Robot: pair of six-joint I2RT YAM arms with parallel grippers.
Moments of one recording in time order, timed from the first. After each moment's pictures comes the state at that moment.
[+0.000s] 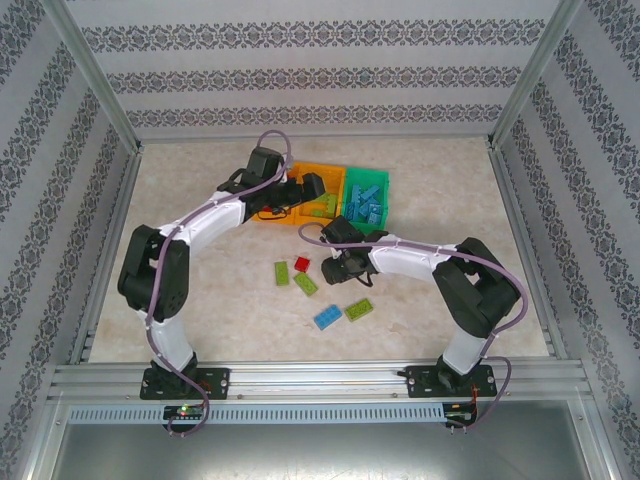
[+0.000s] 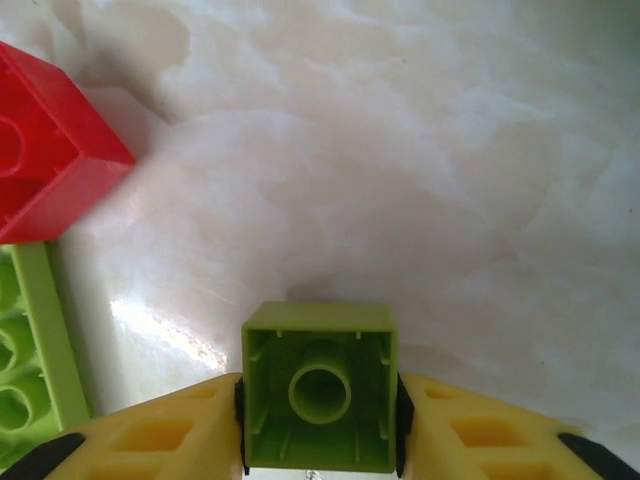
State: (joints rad) left arm -0.38 1.81 1.35 -0.26 0.35 -0.71; right arm 0.72 1.74 1.00 -0.44 -0.02 0.29
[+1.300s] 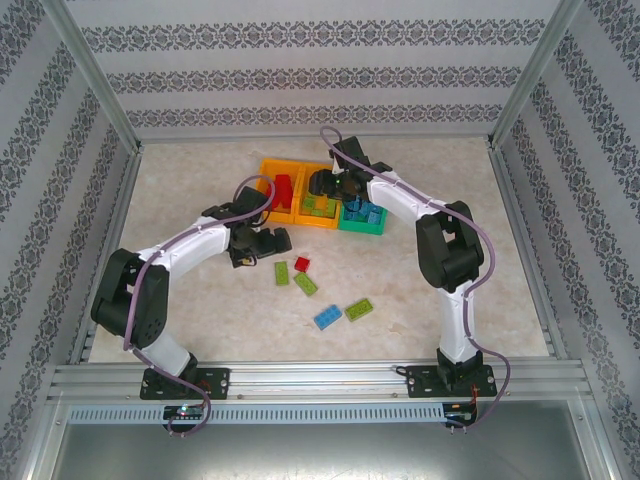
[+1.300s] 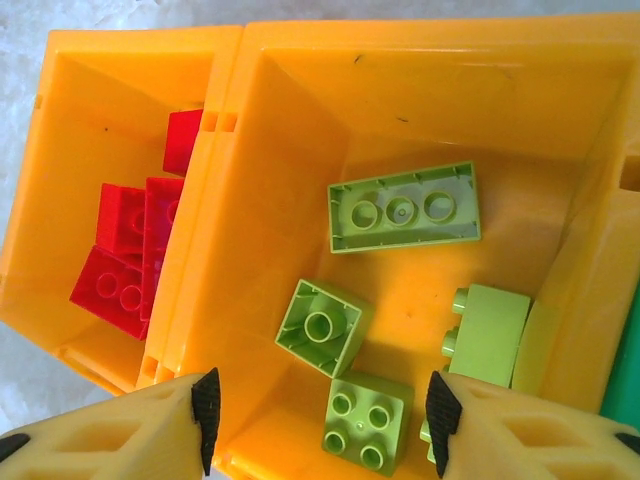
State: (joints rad) left arm -0.41 1.62 1.08 -0.68 0.13 -0.70; right arm 0.45 2.11 1.68 -0.44 -0.20 0.56
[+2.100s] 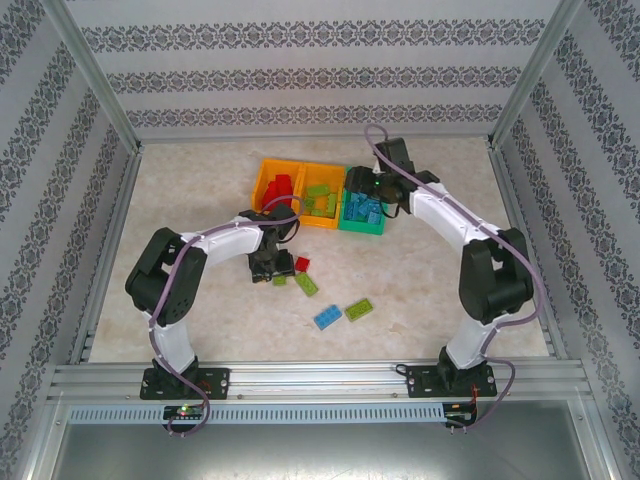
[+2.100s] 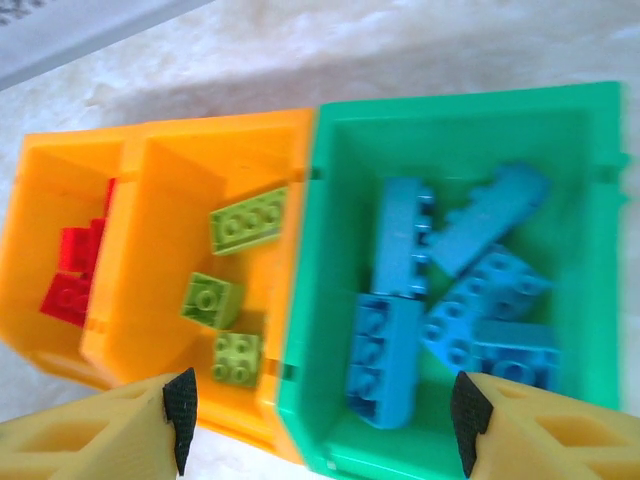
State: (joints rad) left arm -0.54 1.84 1.17 -0.83 0.08 -0.74; right arm 0.32 1.74 1.35 -0.41 -0.11 0.54
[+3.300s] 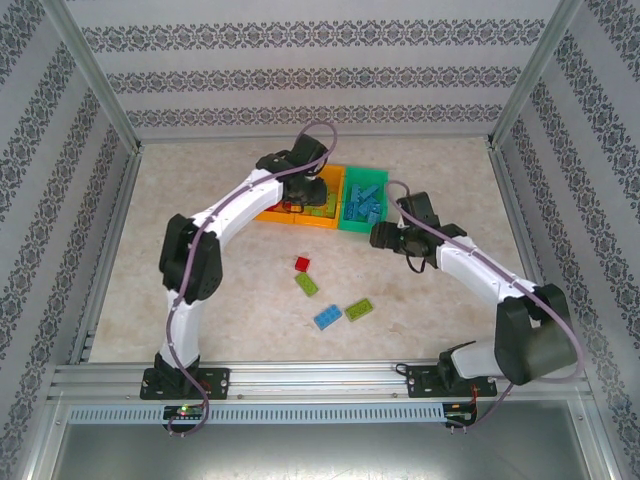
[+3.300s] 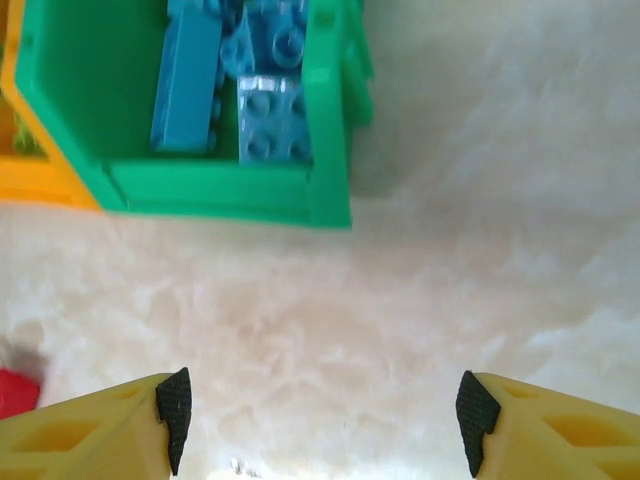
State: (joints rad) left arm -0.54 2.12 1.93 -0.85 0.00 -0.47; right arm 0.33 1.36 0.83 -0.44 -0.06 0.48
